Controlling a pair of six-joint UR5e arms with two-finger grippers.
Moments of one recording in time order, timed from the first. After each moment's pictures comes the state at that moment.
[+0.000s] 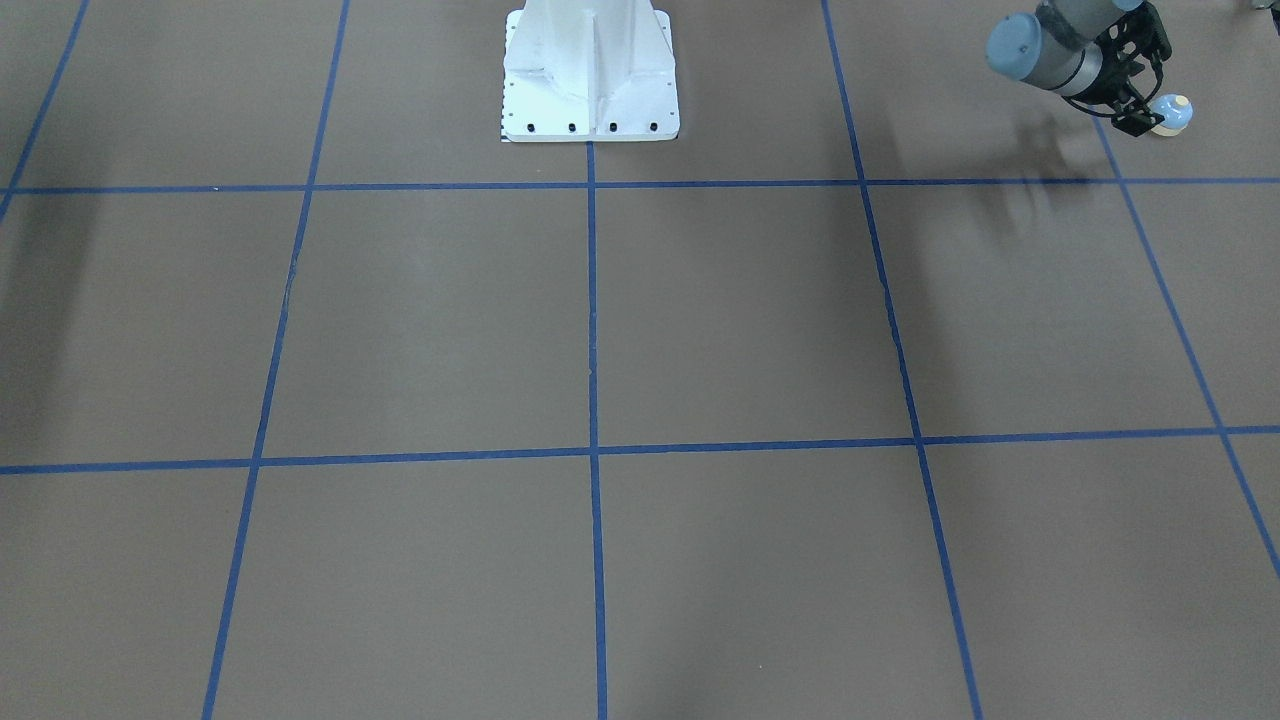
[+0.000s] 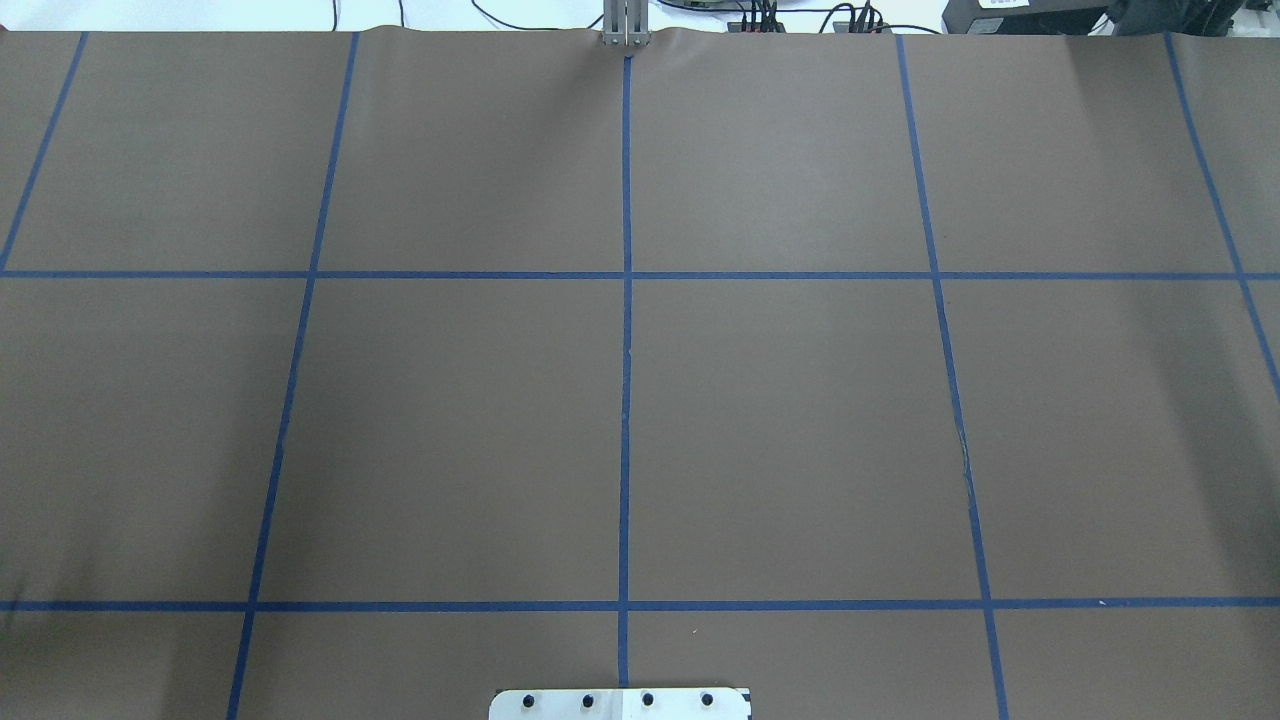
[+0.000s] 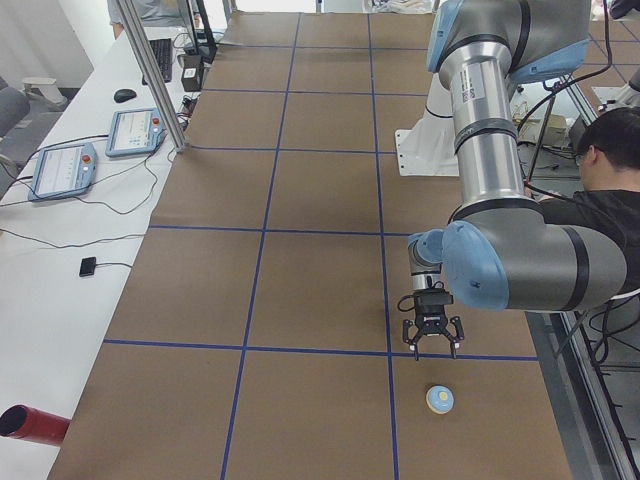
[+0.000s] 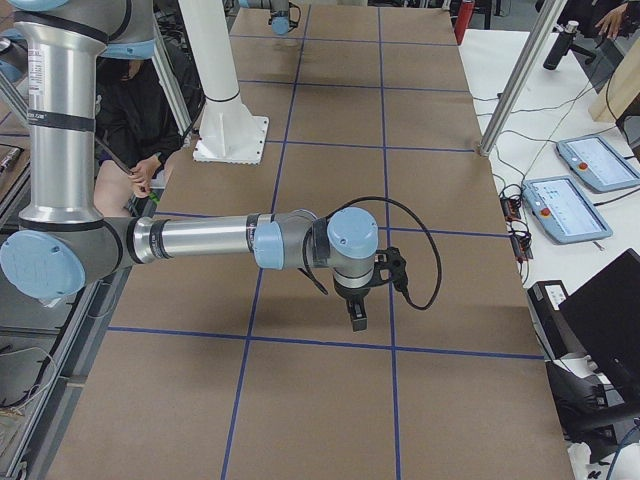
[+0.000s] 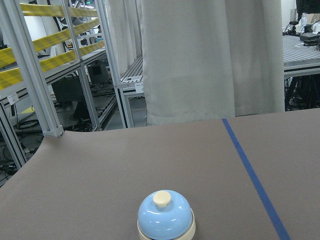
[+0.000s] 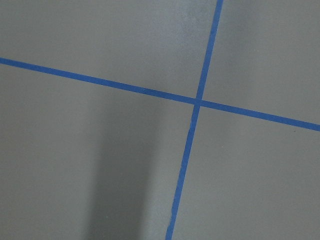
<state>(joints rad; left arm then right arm) 0.01 -1.05 -1.94 -1.34 -1.66 -3.08 1.60 -1.66 1.78 -1.60 2.40 -0.17</state>
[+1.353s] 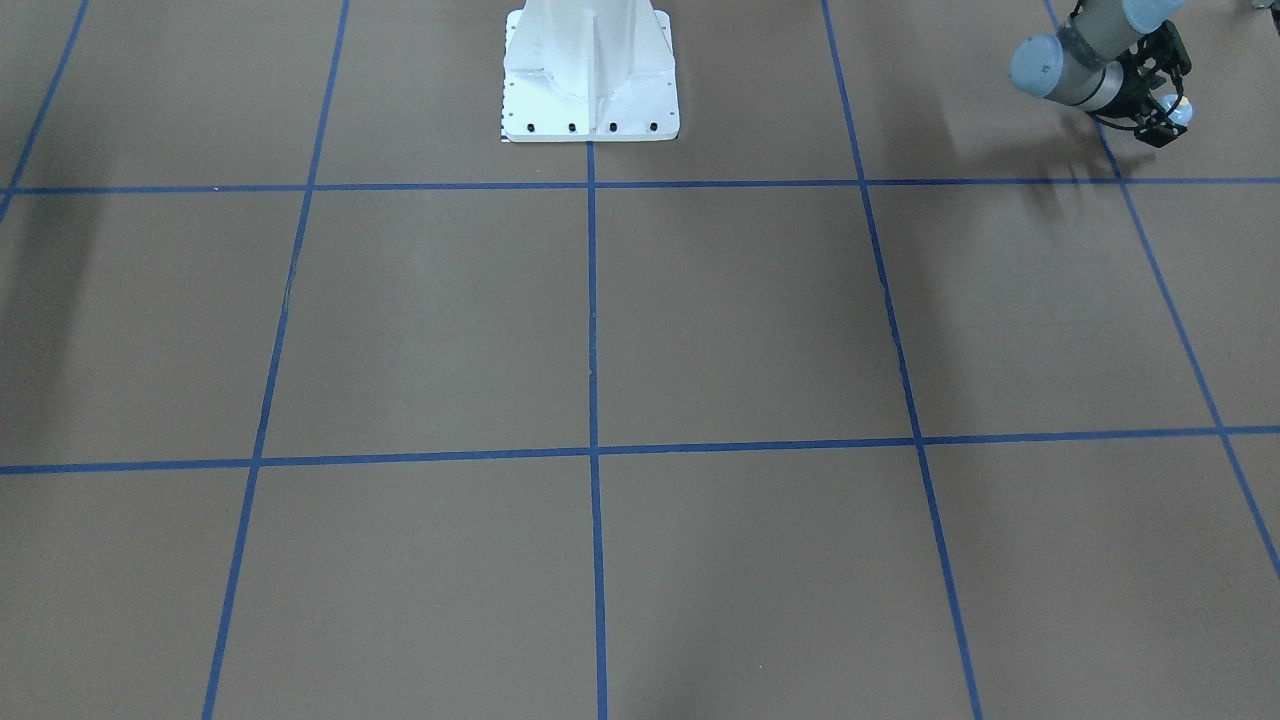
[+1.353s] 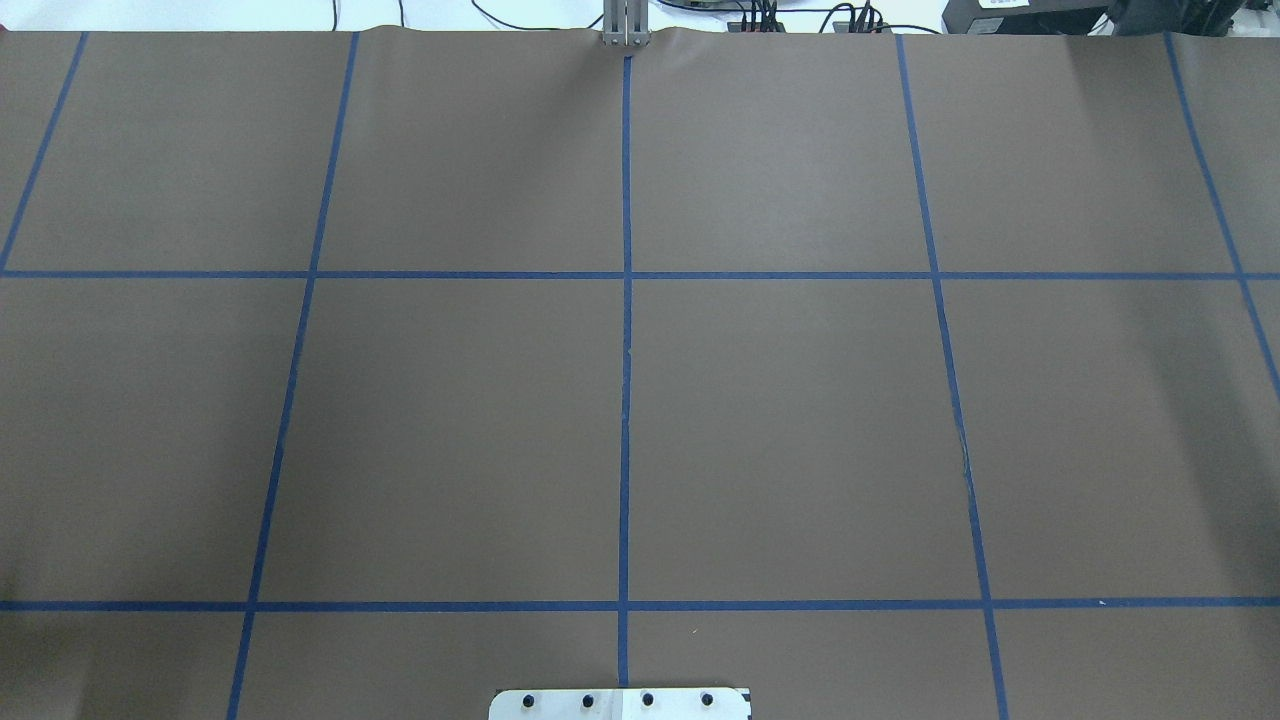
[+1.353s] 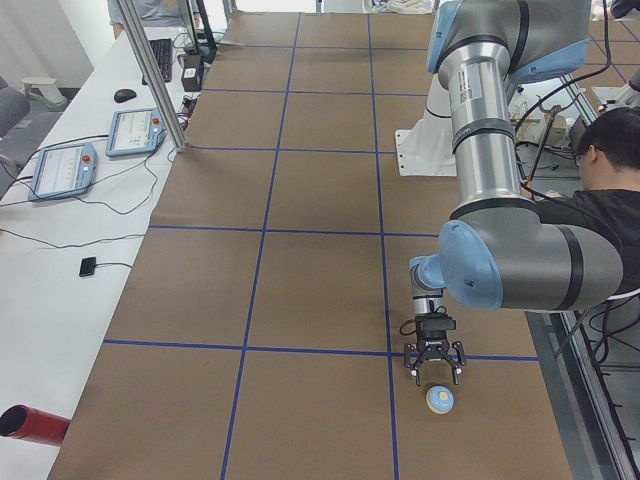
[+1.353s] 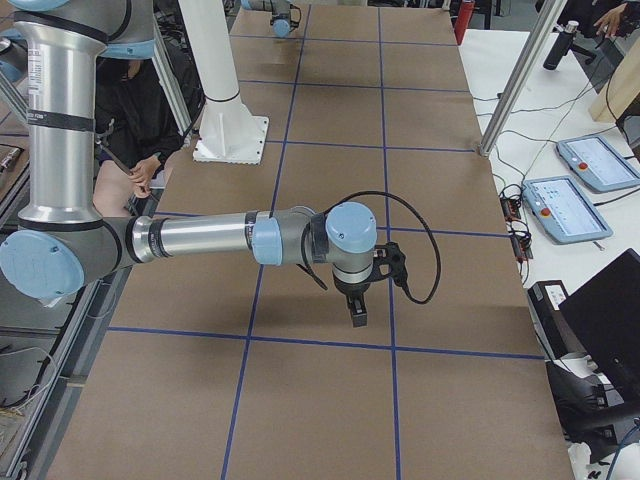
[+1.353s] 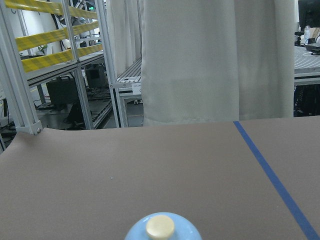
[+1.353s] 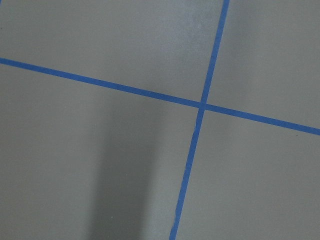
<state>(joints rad) 0.02 -1.05 -1.79 -1.46 -1.66 -3.10 1.60 -1.67 1.80 -1.60 2.40 -0.17</state>
